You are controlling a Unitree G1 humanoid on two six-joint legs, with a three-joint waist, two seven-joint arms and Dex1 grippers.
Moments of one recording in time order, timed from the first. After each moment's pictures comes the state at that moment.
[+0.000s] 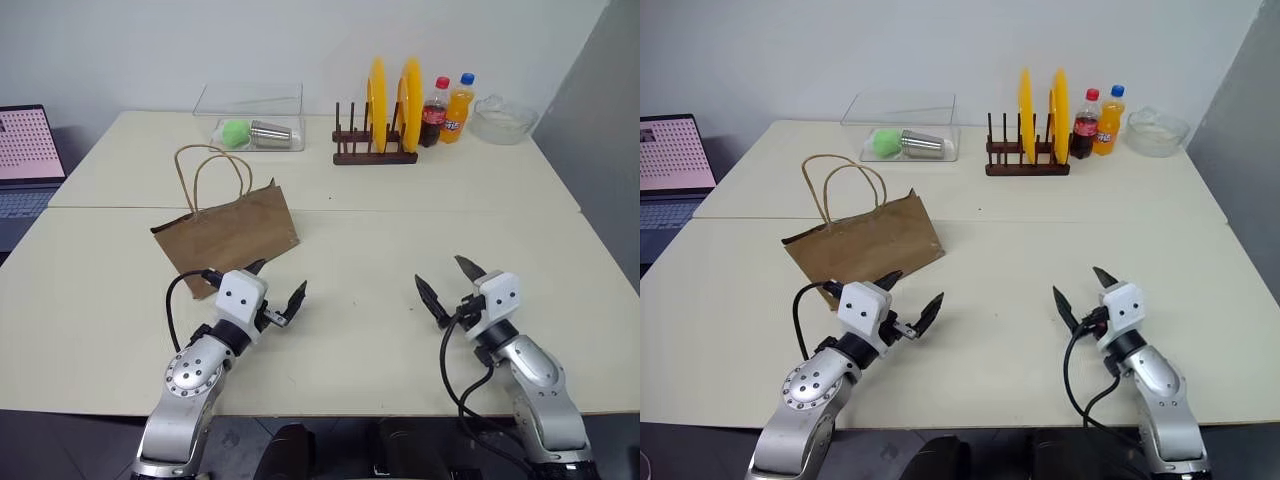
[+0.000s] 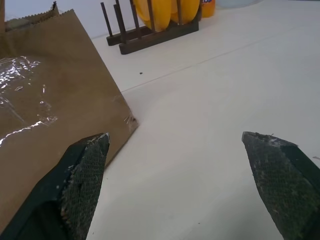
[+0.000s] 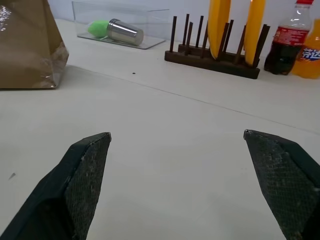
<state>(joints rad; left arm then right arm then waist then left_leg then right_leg) 0.08 0.32 -0.01 -0.40 -0.10 0.21 -0.37 0.06 -0.29 -0.03 -0.25 0.18 0.03 0.44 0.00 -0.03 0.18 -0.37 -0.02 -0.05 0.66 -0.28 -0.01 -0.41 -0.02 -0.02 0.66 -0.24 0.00</state>
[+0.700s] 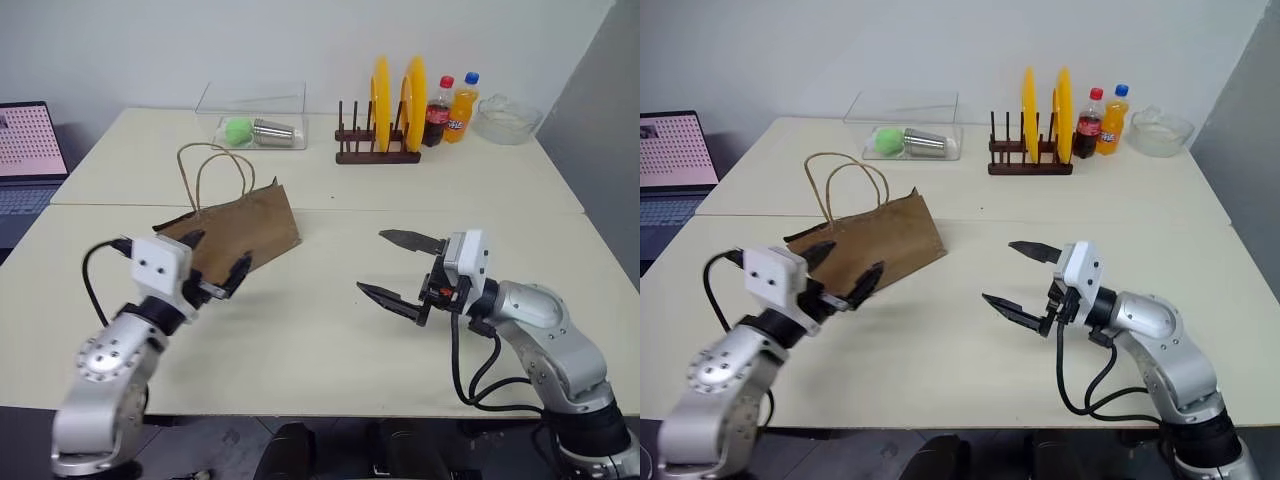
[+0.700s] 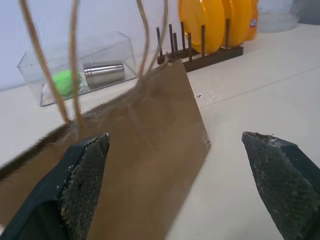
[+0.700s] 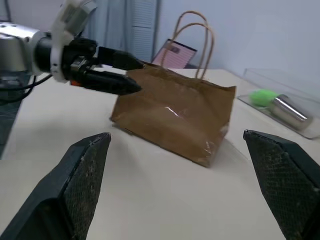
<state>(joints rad) -0.02 0.59 0.40 -0.50 -0.48 0.49 -0.50 -0.29 -0.53 0.10 -0.47 0.46 0.33 0.82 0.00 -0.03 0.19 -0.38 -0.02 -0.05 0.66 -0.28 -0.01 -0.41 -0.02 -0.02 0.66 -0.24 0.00</state>
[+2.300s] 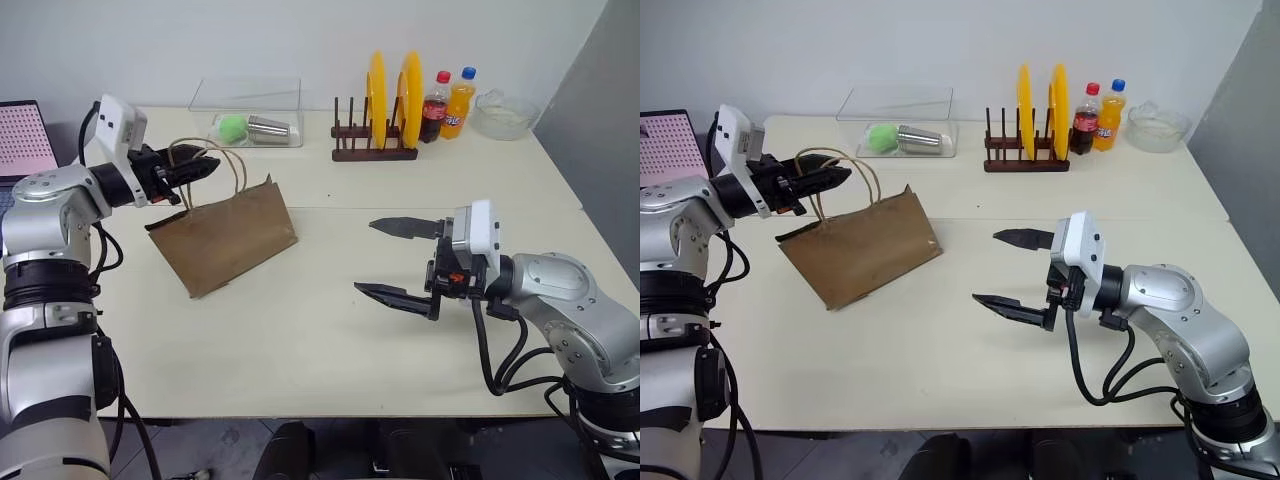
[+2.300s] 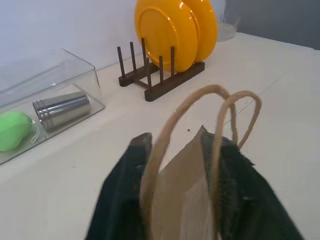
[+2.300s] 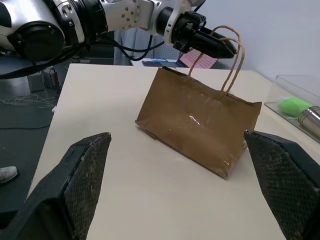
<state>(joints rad) -0.93 0.82 0.14 0.64 -0.34 0.33 -1.12 -0.41 -0.62 0.06 -0.58 0.61 0.55 0.83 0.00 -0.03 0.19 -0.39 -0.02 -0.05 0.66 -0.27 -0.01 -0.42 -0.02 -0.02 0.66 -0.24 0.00</state>
